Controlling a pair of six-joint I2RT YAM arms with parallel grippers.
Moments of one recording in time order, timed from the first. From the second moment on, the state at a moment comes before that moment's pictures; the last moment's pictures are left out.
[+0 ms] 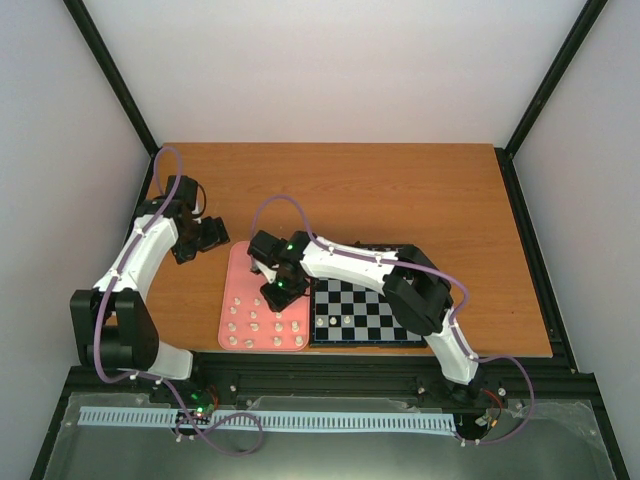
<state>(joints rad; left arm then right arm) -0.01 1.43 1.14 -0.96 0.05 -0.47 1.07 2.14 1.73 -0.93 -0.23 0.28</state>
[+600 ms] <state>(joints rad) -0.01 1.44 1.14 -0.96 0.06 -0.48 1.07 2.22 1.75 -0.95 -0.28 0.27</state>
